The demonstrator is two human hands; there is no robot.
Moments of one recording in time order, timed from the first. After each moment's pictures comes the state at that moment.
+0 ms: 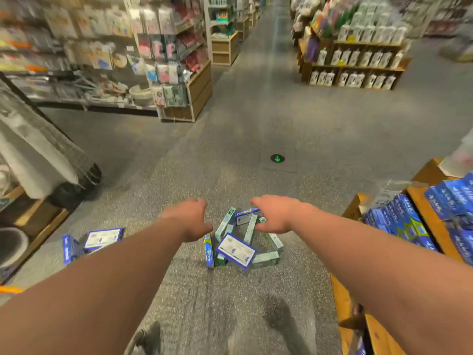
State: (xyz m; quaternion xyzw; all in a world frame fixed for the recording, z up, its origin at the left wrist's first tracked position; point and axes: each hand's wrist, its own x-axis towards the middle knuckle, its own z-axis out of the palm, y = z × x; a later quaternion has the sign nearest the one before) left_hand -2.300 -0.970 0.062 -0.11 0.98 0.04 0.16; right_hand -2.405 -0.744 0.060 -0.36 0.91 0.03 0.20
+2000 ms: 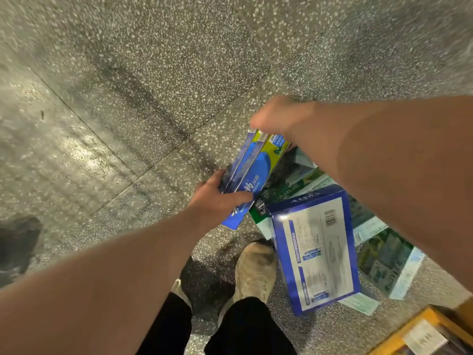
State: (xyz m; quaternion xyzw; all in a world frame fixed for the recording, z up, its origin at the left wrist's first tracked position) left_hand -2.524 -1.159 -0.858 -0.57 0.46 0.64 0.24; right_hand -2.732 -1.228 -0.831 -0.34 0.79 0.21 0.47
